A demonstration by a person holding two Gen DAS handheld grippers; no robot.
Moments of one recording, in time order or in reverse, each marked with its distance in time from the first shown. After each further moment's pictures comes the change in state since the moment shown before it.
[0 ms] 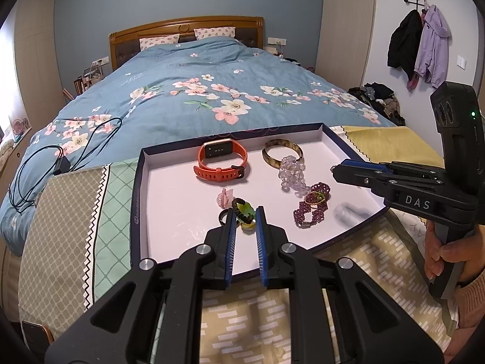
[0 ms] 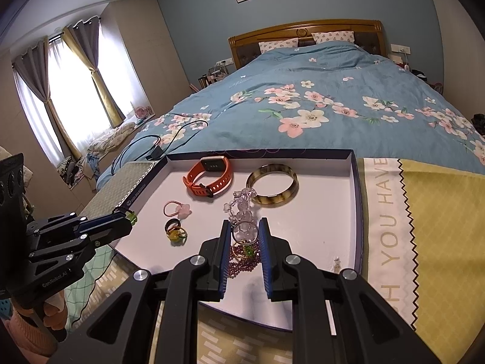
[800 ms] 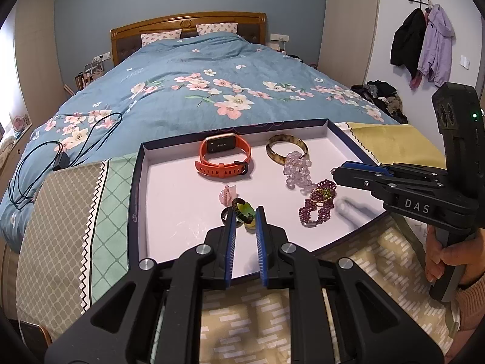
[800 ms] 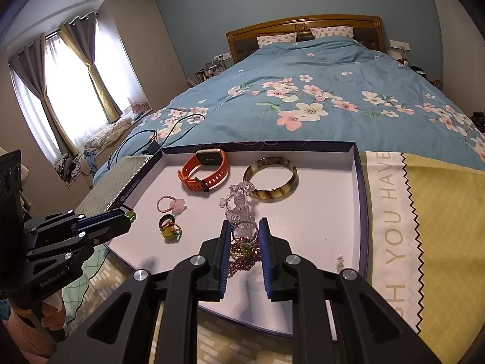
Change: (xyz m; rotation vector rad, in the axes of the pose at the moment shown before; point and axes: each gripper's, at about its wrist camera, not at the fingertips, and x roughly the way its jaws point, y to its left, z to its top) left arm 0.010 0.003 -0.003 -0.011 0.018 0.006; right arm 0.009 -0.002 -0.003 0.001 0.024 -0.011
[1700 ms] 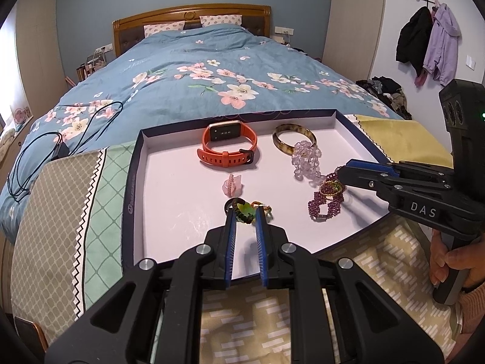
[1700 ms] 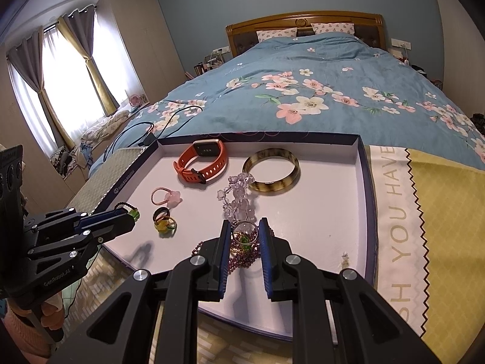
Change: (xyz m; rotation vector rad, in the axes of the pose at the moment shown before) left arm 0.016 0.004 -0.003 -0.021 0.043 0.011; right arm 0.009 0.002 -0.002 -0.012 0.028 -0.015
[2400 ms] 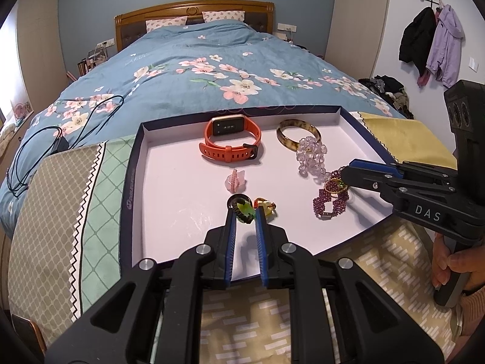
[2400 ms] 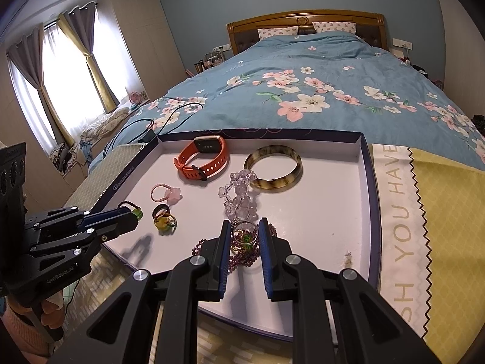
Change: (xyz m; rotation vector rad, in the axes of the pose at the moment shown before) left arm 0.006 0.005 -0.002 -0.012 0.019 -0.003; right arm 0.002 0.002 -0.001 -0.007 0.006 -0.003
